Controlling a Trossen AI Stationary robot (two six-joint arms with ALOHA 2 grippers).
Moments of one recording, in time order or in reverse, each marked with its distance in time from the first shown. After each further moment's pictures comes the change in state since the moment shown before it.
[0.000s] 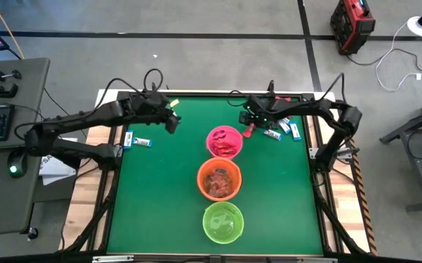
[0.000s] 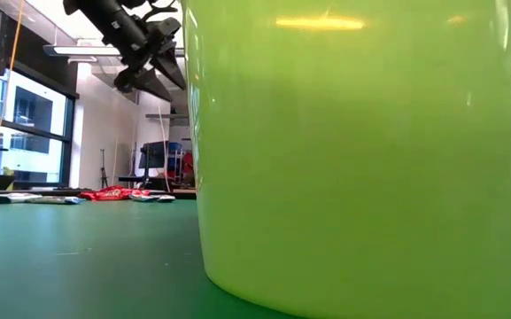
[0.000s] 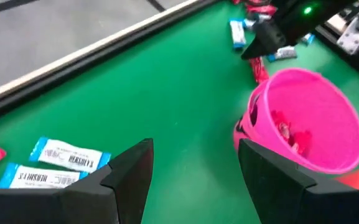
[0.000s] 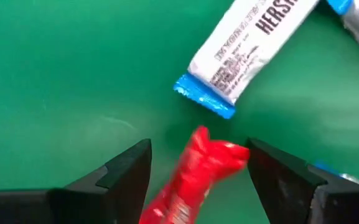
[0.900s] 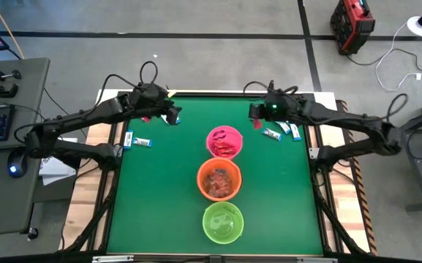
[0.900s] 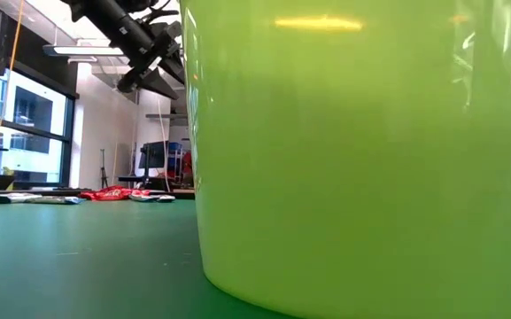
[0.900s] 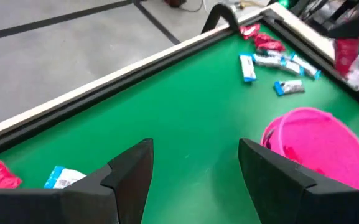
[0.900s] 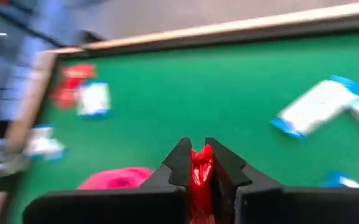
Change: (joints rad) left arm 0.084 0.006 -0.004 0.109 0.005 0.029; right arm 0.159 -0.515 0.000 -0.029 0.153 -0.140
